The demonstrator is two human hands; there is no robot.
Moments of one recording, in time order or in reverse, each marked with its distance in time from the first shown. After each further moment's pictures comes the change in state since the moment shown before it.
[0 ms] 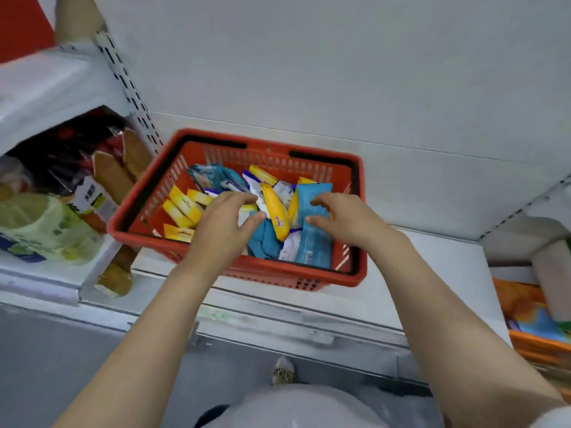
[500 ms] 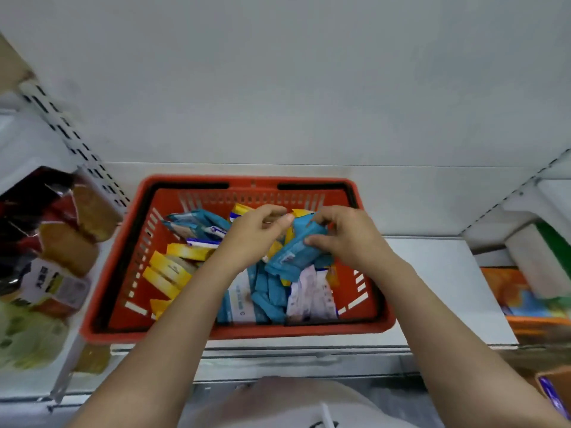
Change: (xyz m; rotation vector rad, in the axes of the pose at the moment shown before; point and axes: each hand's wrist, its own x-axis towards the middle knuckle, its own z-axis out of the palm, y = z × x) left_hand 0.109 -0.004 0.021 -0.428 -0.412 -0.019; right_hand 0.030 -0.018 -0.004 0.203 0.303 0.095
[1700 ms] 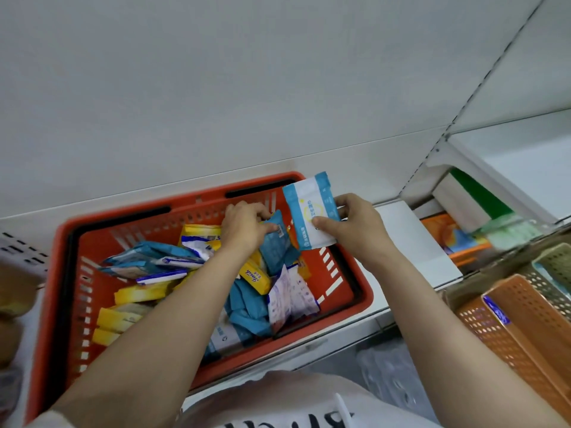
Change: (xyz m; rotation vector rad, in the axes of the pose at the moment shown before) left_hand 0.094 -0.016 0.060 0.340 -0.012 0.122; right_hand -0.036 0.017 -0.017 0.384 0.356 0.598
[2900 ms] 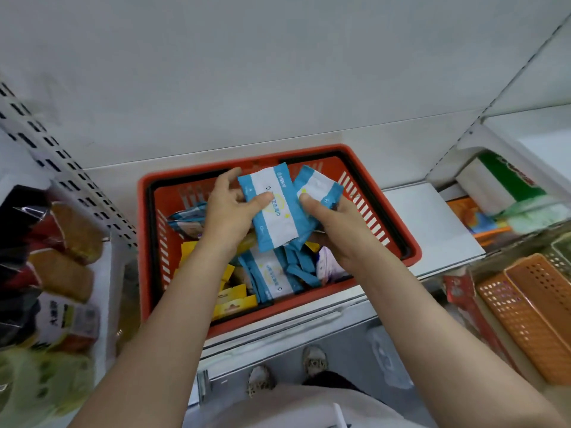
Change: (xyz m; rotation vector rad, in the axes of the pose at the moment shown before) left_hand -0.100 -0.056 -0.105 -0.847 0.131 -0.142; right_hand -0.085 -0.055 0.104 0.698 -0.261 0.154
